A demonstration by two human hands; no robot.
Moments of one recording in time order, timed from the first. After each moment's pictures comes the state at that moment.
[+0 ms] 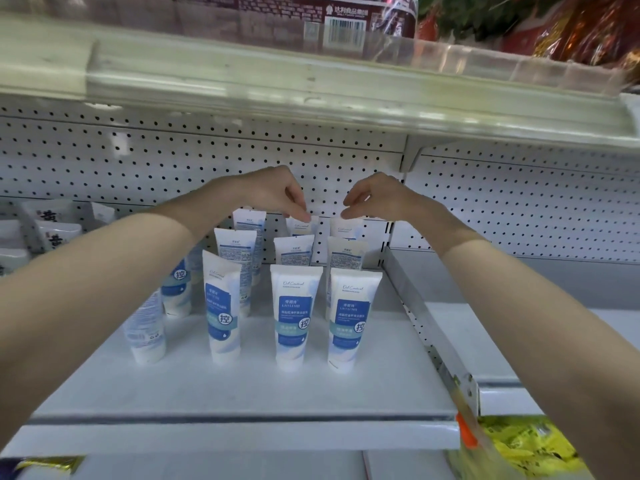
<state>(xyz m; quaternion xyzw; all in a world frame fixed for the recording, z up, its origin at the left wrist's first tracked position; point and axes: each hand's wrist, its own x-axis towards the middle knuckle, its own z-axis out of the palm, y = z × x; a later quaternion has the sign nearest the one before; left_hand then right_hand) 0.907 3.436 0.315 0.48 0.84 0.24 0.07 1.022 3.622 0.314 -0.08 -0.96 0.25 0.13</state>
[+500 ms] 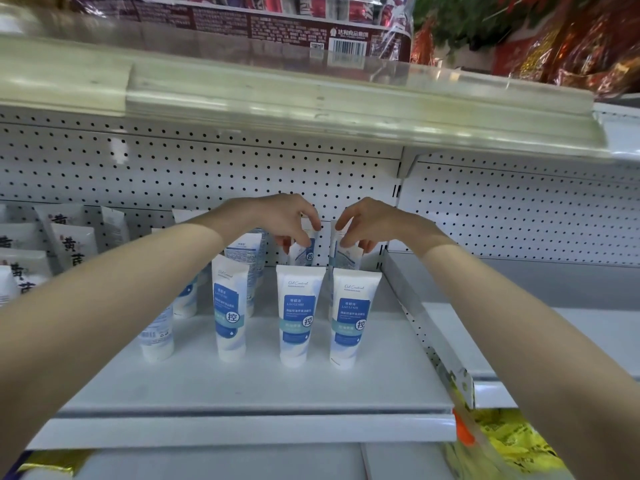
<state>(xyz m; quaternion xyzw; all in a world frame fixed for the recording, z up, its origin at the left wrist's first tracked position) 0.934 3.435 0.302 0.47 0.85 0.19 0.12 1.037 3.595 0.303 -0.11 -0.96 0.25 0.02</state>
